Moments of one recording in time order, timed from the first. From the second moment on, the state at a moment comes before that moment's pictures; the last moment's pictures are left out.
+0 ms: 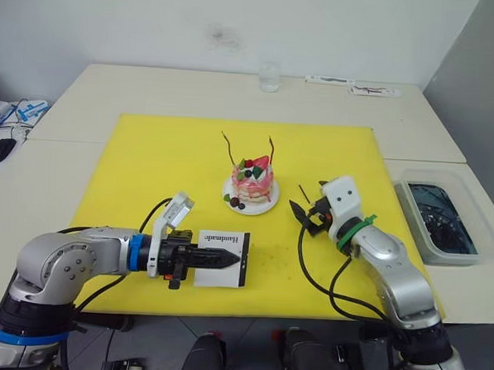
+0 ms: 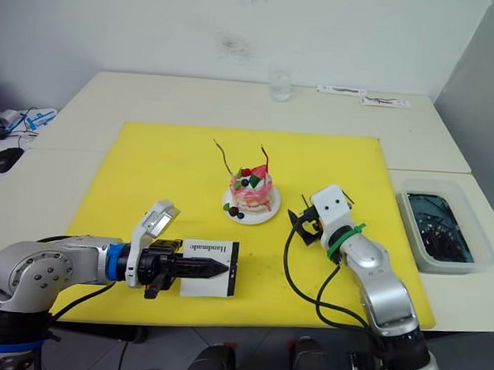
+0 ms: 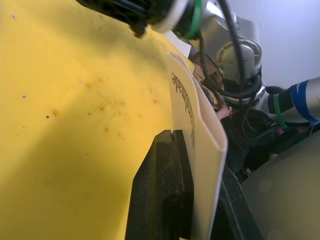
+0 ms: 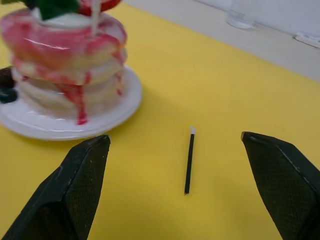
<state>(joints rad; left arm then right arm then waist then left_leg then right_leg) -0.26 0.77 0.09 -0.32 -1.01 1.19 -1.00 -0.33 -0.30 0.18 -0.29 0.04 0.57 0.29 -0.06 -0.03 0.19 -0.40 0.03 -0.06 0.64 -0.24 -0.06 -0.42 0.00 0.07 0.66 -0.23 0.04</state>
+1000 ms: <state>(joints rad) -0.27 0.74 0.08 -0.32 -1.01 1.19 -0.95 -0.46 -0.16 0.13 0.02 0.02 0.57 0.21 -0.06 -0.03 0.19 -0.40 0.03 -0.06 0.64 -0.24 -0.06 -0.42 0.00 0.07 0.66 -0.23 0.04</state>
